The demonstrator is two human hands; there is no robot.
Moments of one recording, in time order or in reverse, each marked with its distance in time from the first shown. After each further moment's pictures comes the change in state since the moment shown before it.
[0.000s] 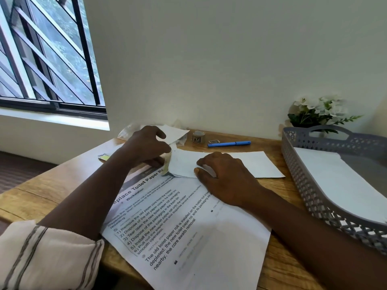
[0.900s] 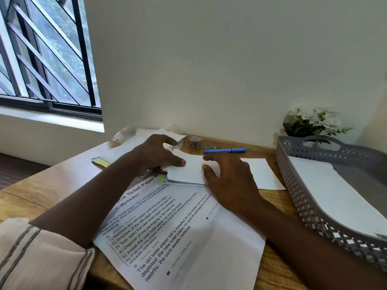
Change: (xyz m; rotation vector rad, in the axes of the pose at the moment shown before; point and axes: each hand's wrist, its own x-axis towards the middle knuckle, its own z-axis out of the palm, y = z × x) left_hand -0.003 0.012 0.021 -0.093 -0.135 0.036; right_hand -0.007 -0.008 -0.008 0.100 0.297 0.164
